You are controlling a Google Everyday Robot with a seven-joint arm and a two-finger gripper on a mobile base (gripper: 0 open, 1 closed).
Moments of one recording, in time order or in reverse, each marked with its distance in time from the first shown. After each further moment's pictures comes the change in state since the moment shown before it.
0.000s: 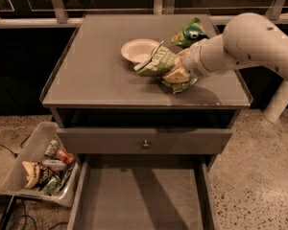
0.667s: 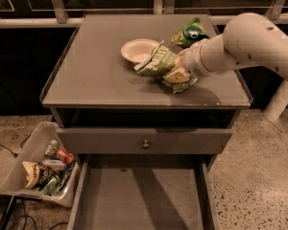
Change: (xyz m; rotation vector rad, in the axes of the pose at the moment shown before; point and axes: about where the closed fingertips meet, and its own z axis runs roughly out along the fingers) arm 0.000 0.000 0.000 0.000 0.000 0.000
